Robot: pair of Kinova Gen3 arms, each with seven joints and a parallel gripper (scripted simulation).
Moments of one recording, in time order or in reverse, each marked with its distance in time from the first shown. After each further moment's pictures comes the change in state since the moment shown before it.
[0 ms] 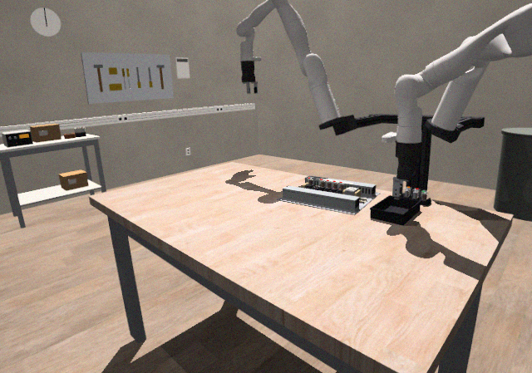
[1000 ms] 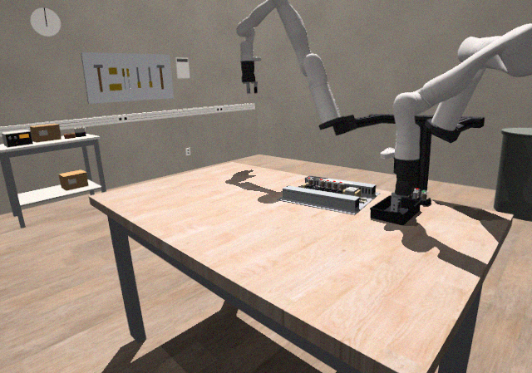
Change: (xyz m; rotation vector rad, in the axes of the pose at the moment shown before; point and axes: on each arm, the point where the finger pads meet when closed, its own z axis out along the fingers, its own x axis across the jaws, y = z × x) left arm 0.000 -0.003 0.053 0.000 -0.001 0.000; right arm 0.000 0.000 0.000 0.000 0.000 0.000
